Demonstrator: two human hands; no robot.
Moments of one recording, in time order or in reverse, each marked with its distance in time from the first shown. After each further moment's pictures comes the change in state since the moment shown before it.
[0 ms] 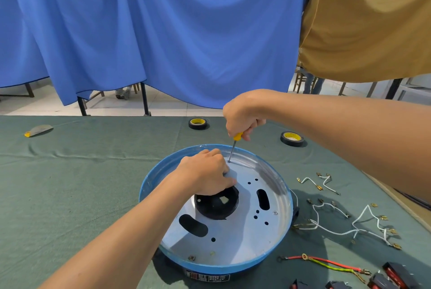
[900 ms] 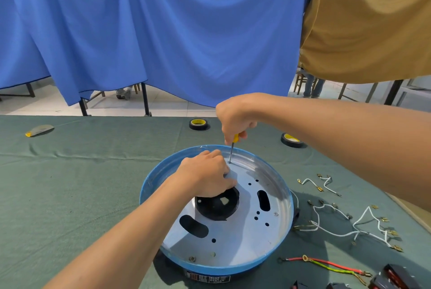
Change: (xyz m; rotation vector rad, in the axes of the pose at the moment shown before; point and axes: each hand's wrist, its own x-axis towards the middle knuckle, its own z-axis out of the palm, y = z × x) left_hand -0.004 0.001 0.000 0.007 0.036 0.005; right_hand 0.007 -0.008 0.000 0.010 0.089 -0.138
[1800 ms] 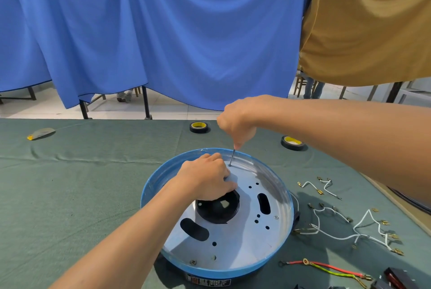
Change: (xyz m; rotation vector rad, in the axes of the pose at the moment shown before) left_hand 0.000 -0.001 0.004 -0.018 0.020 -0.009; right_hand -0.010 -0.003 0.001 -0.427 0.017 -0.037
